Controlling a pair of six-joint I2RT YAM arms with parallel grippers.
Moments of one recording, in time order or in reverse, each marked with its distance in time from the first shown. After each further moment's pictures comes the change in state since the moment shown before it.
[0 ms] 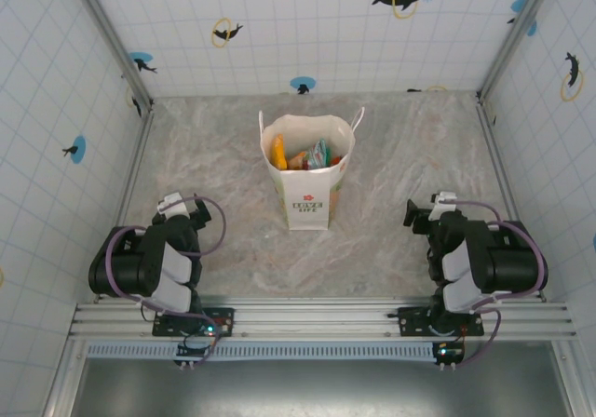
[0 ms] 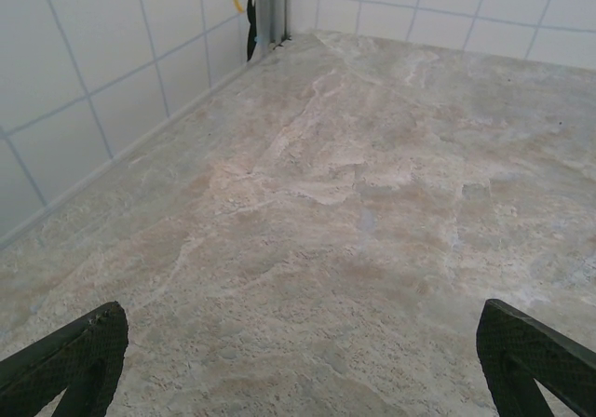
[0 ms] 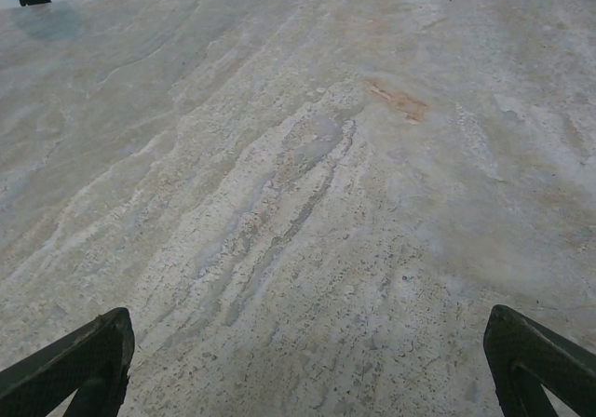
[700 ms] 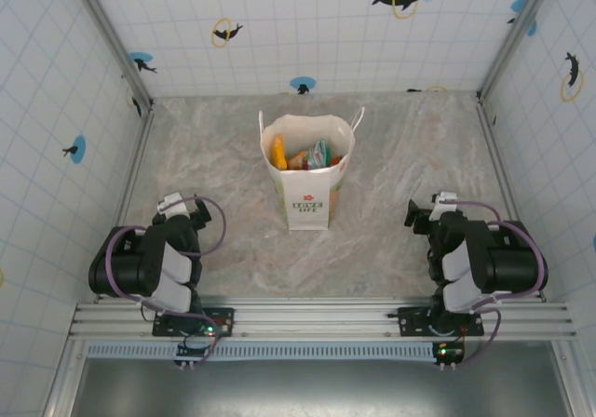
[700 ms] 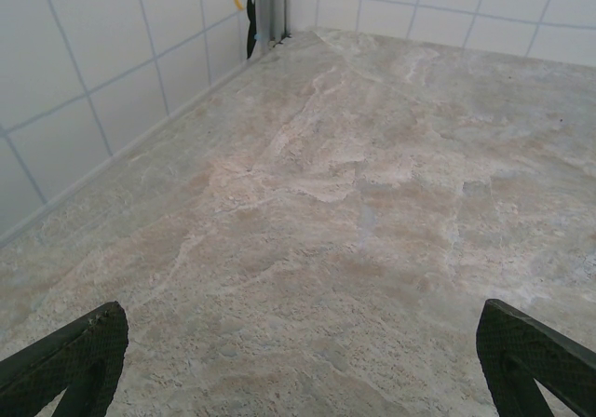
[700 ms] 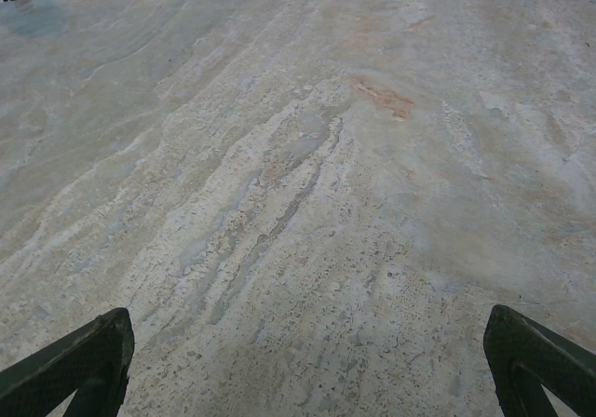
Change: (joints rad) left arm 0.000 0.000 0.000 -0.003 0.002 0.000; right arm 0.000 0.000 0.000 -0.005 0.018 -0.005
